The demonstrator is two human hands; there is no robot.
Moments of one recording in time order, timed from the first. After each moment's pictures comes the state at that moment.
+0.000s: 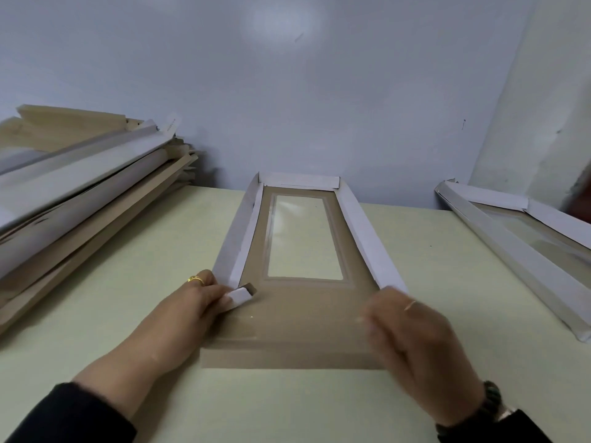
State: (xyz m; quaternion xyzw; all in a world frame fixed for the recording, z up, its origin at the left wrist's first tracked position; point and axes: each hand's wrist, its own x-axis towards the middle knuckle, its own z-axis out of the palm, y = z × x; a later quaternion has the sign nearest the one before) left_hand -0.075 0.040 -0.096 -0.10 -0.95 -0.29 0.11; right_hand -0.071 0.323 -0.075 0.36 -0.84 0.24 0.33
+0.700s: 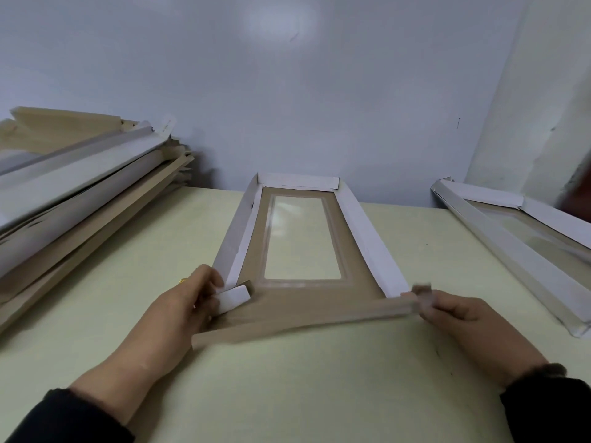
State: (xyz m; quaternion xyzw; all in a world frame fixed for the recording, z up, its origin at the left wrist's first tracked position) left_hand -0.067 0.039 -0.099 -0.07 -0.92 -0.35 0.15; right_hand -0.109 0.407 -0.093 0.09 -0.85 0.52 -0.03
